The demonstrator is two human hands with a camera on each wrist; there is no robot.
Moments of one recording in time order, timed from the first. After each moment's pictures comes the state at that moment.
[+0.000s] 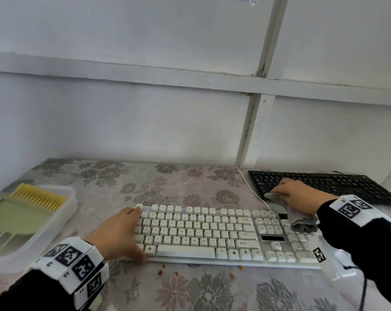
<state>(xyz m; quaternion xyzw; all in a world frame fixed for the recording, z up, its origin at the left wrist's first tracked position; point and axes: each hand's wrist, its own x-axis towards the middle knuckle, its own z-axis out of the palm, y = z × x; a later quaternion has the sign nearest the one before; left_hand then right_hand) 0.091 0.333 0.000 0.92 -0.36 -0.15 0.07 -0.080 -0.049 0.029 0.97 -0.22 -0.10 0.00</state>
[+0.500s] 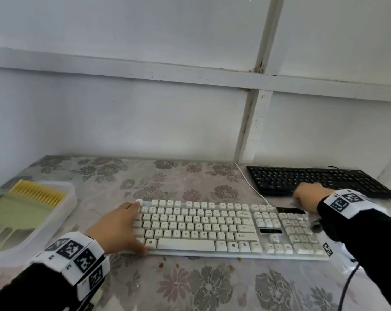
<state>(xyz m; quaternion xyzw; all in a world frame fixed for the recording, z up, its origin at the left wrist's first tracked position) 0.089 0.336 -0.001 0.92 -0.35 -0.15 0.09 -0.097 -0.032 0.043 0.90 -0.35 -0.22 0.12</state>
